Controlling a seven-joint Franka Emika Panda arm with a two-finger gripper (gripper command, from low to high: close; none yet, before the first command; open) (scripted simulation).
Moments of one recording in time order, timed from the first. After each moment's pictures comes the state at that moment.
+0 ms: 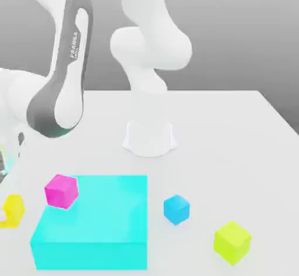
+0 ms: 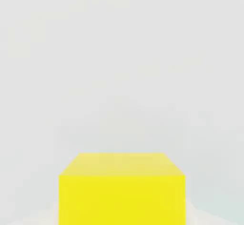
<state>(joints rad) -0.52 0.17 -0.06 -2.42 -0.01 2.58 1.77</state>
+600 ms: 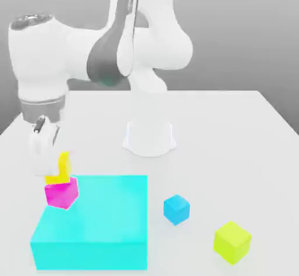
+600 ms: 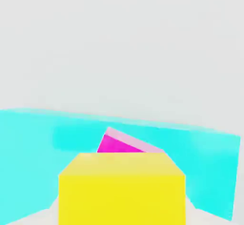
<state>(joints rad) -0.45 -0.10 -0.03 -2.68 -0.01 2.58 1.77</state>
